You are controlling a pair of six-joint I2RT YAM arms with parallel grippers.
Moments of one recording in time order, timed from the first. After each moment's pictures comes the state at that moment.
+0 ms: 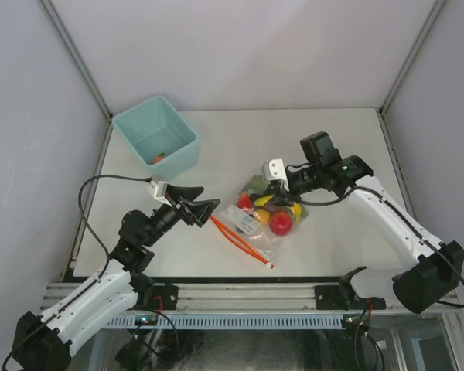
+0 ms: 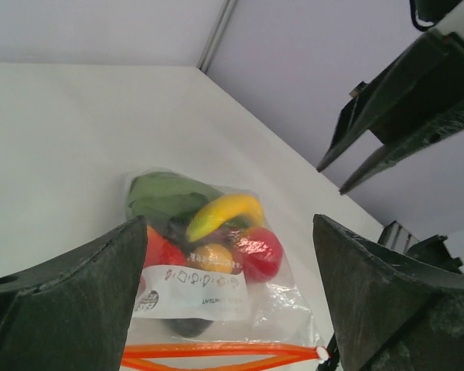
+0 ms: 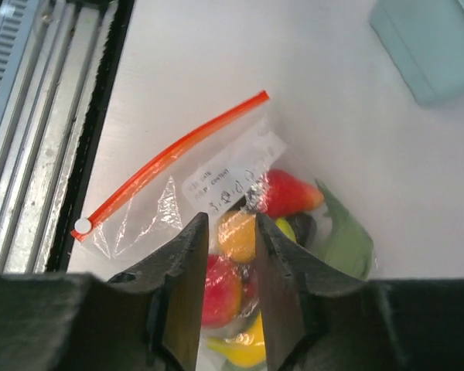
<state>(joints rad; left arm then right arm) -0.54 0.62 0.29 0.51 0.26 -0.53 0.48 1.29 1.24 -0.87 -0.91 -0.93</state>
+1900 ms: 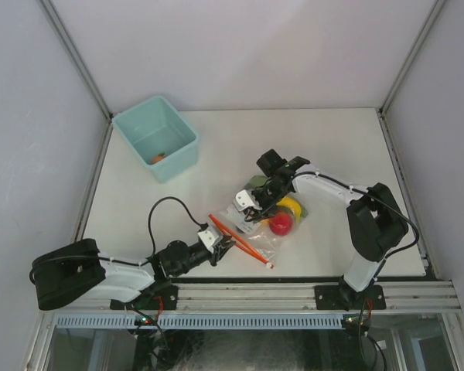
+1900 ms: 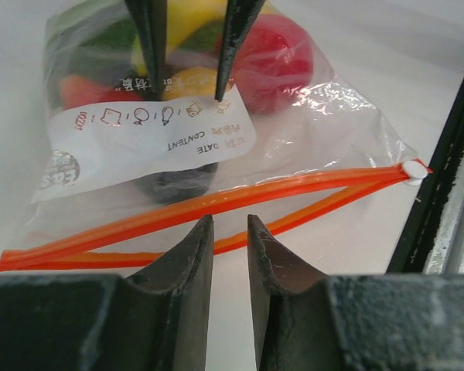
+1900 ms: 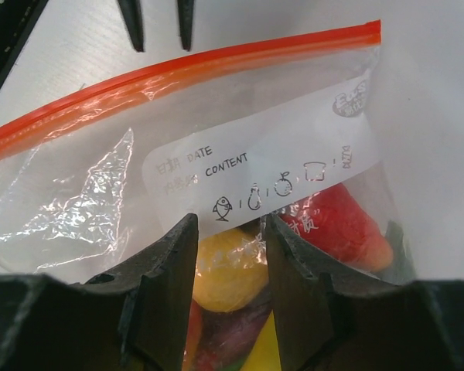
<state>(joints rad) -1.10 1.19 0.01 1.05 -0.12 -0.05 0.64 1.72 1.24 -0.86 -0.76 -1.42</state>
